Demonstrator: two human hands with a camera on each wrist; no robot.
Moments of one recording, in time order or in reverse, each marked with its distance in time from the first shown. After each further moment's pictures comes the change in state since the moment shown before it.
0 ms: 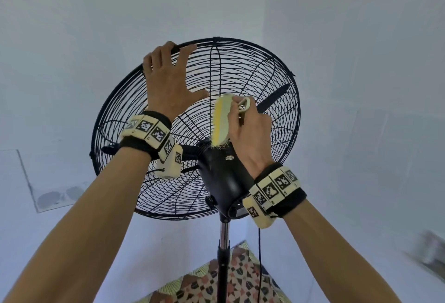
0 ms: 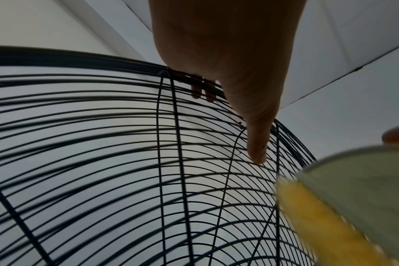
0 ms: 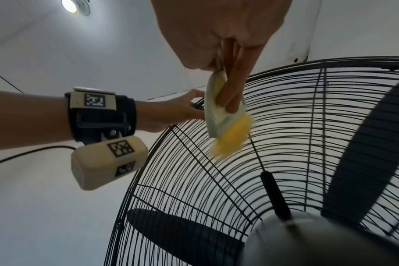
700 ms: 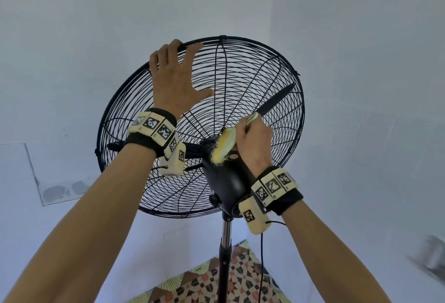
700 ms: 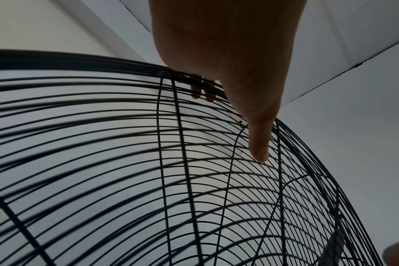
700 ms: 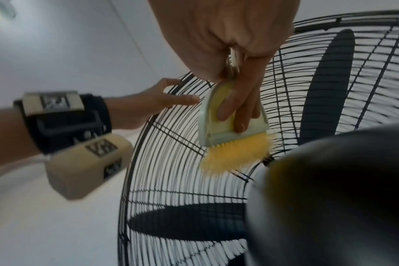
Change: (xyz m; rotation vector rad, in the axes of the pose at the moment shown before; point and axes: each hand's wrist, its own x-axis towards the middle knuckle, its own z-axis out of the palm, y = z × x) left_hand -0.002 -0.006 0.001 0.013 0.019 0.001; right_hand -0.014 0.020 0.020 -0.005 -0.170 0.388
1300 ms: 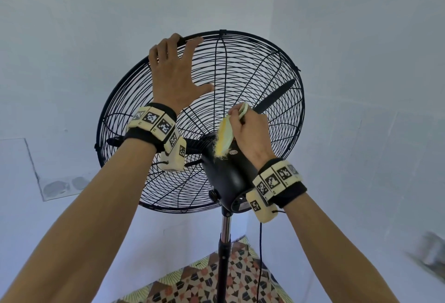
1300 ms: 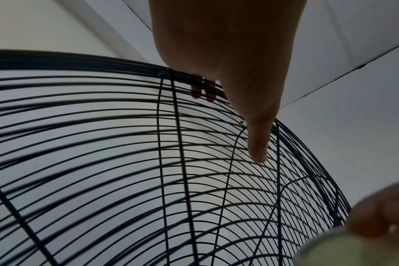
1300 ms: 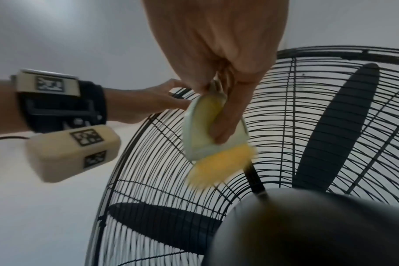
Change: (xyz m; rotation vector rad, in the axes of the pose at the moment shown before) left_hand 0.000 0.001 0.000 -0.006 0.001 -0.004; right_hand 0.003 -0.018 -0.012 0.129 -0.112 -0.135
